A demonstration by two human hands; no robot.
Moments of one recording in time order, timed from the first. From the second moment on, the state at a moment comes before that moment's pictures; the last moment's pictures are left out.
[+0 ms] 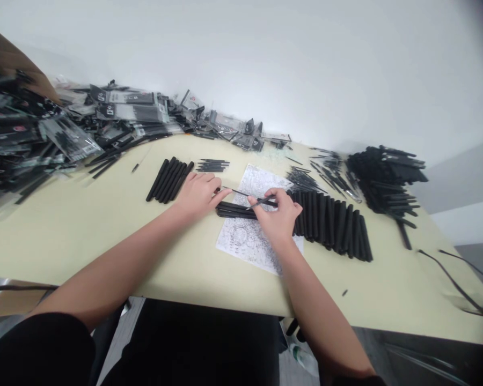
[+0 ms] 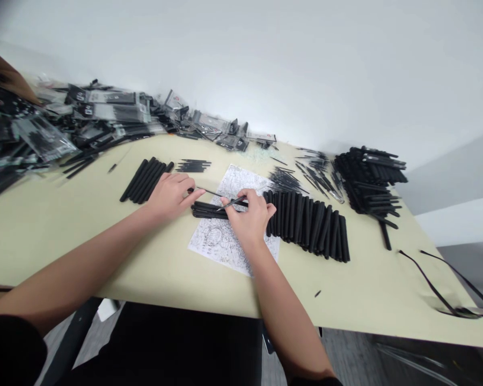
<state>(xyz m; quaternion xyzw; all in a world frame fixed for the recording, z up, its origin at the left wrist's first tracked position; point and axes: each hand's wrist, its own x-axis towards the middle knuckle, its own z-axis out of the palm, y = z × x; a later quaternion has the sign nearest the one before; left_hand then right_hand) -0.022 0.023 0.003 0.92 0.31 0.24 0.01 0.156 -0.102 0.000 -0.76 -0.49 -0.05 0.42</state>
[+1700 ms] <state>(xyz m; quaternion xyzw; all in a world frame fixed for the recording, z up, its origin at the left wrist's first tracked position) -0.022 0.021 0.007 0.90 0.38 0.20 0.09 0.302 -0.146 0.021 -0.90 -0.26 -0.18 0.29</state>
